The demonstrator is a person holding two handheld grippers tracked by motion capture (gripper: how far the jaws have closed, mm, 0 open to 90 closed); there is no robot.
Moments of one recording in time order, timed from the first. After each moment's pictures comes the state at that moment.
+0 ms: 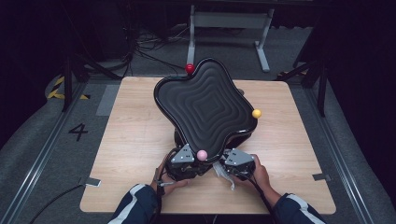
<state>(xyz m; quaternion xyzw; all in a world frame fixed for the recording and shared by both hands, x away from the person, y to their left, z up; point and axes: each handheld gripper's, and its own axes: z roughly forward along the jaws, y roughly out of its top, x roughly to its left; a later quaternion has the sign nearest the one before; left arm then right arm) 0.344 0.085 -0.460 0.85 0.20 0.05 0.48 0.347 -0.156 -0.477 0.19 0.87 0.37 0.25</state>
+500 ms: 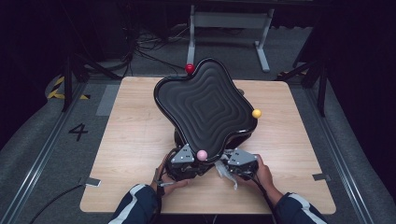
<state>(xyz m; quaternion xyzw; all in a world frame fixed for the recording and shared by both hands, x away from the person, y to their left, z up) 0.344 0.085 -0.460 0.85 0.20 0.05 0.48 0.355 -0.176 -0.477 0.20 0.87 0.36 0.26</state>
